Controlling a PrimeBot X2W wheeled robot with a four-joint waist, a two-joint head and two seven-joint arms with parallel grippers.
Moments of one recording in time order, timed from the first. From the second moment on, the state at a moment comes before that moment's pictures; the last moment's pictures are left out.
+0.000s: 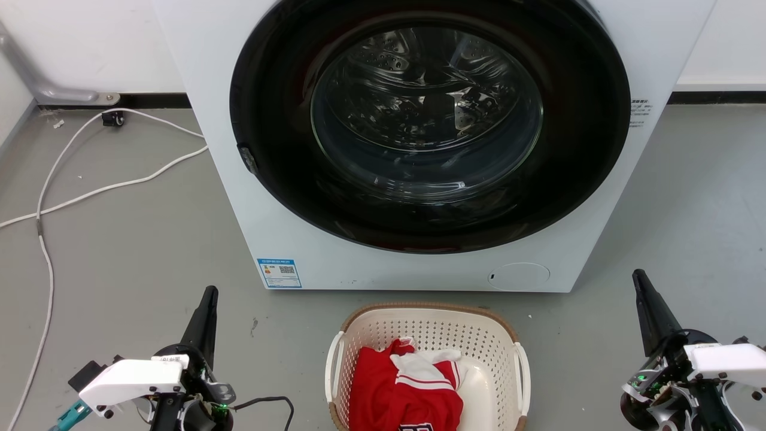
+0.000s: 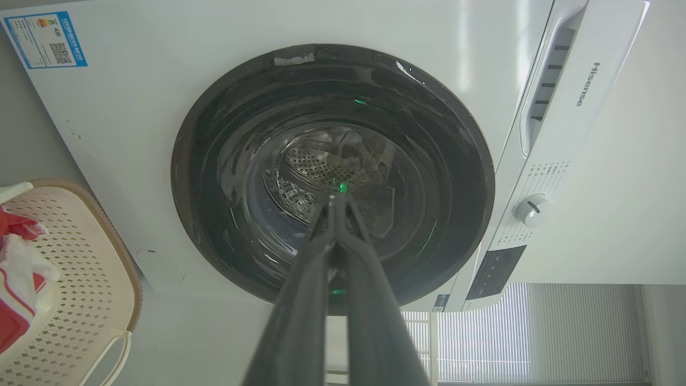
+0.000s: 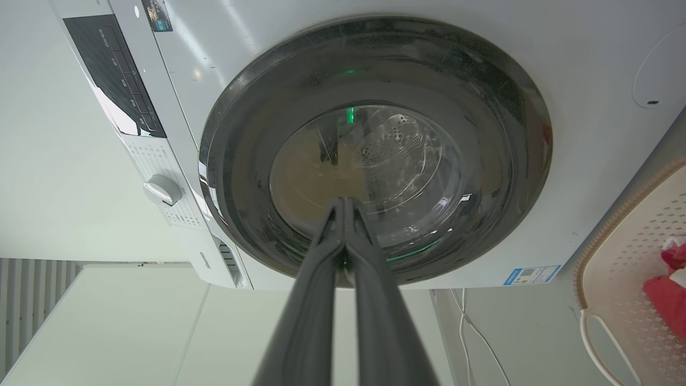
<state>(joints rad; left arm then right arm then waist) -0.10 0.06 0.11 0.25 -1.62 -0.13 0.11 -0.10 -0.06 -0.11 0.24 1.62 0.13 0.11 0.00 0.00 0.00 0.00</state>
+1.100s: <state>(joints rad) -0.04 0.05 0.14 0.26 -1.53 -0.13 0.01 -0.05 -0.05 -0.13 0.25 1.46 0.13 0.01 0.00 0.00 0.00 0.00</state>
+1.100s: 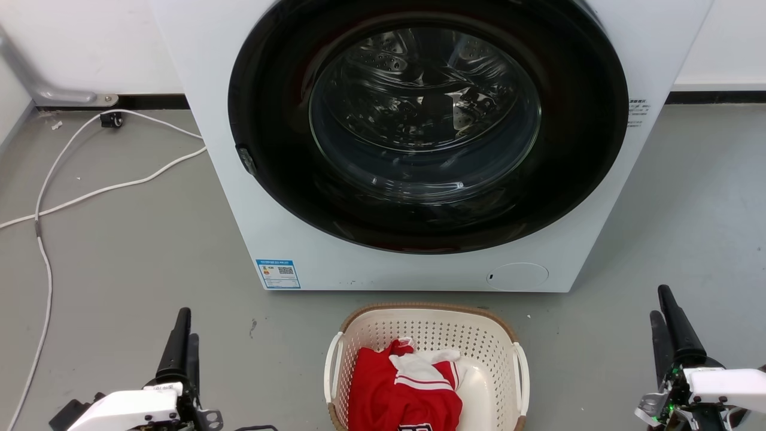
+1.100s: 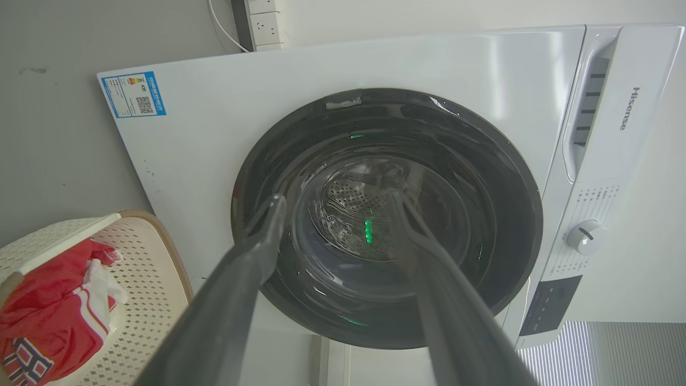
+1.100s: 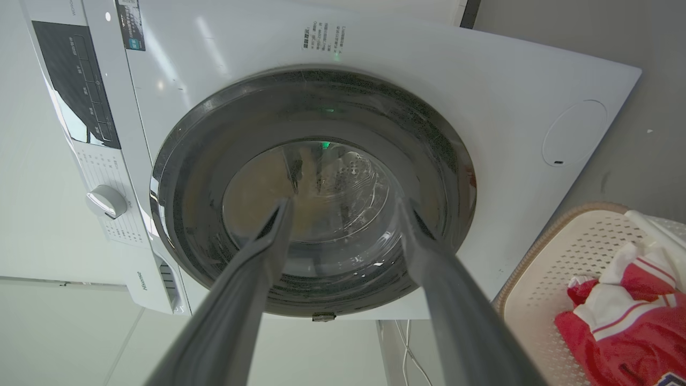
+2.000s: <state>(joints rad) -0.02 0.05 0.14 -0.01 -0.92 -0.09 -0.09 -0.05 -0.05 -0.11 0.02 0.74 0.13 -0.09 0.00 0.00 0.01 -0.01</state>
